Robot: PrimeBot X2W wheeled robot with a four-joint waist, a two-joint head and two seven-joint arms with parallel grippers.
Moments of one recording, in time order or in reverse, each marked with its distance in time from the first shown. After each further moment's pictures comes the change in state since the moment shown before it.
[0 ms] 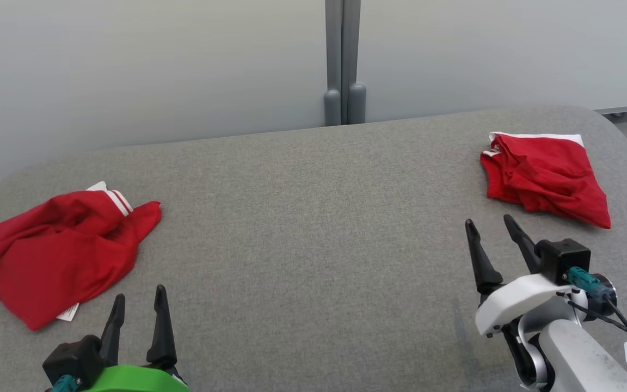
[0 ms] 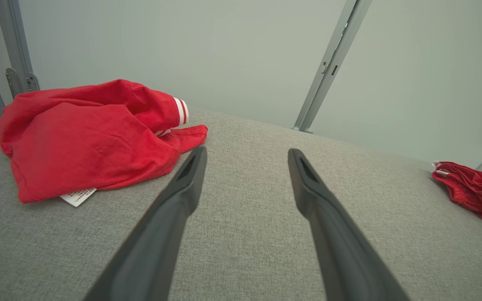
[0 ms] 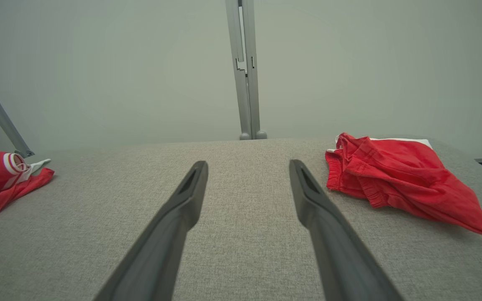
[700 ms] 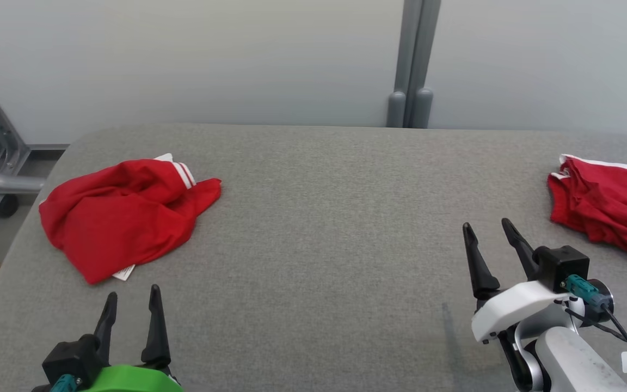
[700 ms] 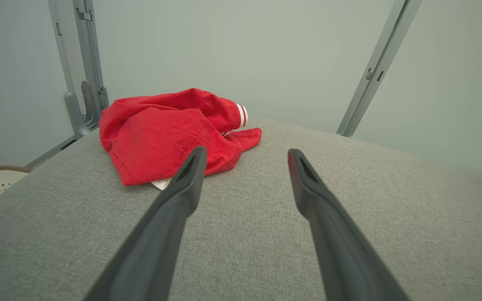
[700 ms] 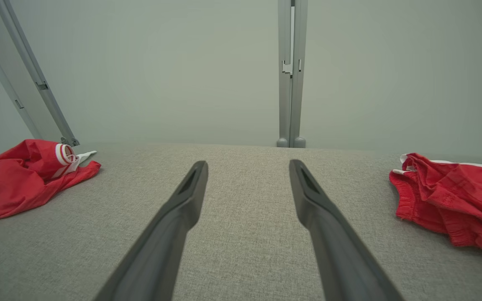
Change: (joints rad) left arm 0.000 0.001 0.009 0.005 0.089 0.000 0.000; right arm 0.039 0.021 -0.038 -0.045 -0.034 0.000 0.000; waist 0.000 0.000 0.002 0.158
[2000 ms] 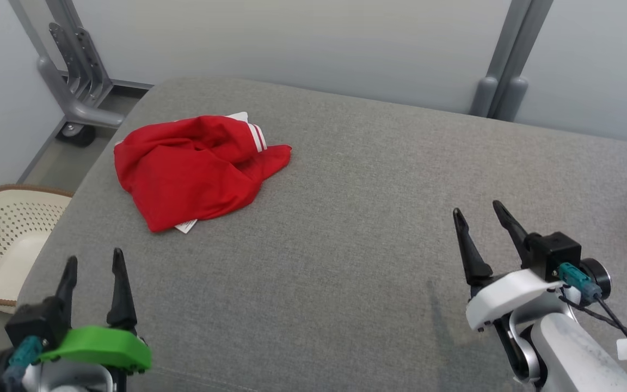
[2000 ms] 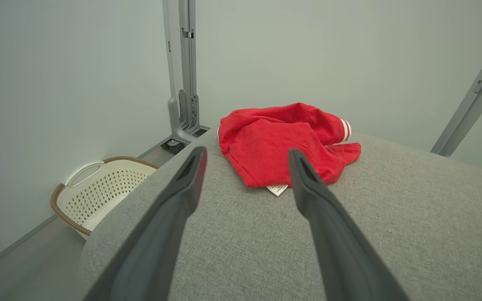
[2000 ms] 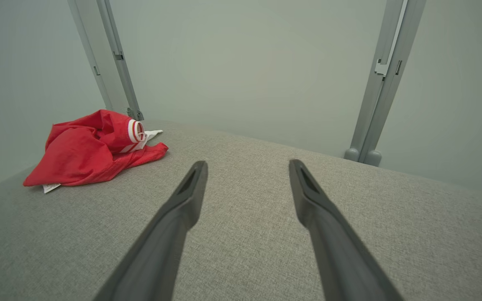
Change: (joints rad) left arm -0.073 0.028 0.093 -0.005 0.062 0.000 0.052; right arm -0.022 -0.004 0.024 -0.039 -0.061 0.000 0.015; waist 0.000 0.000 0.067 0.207
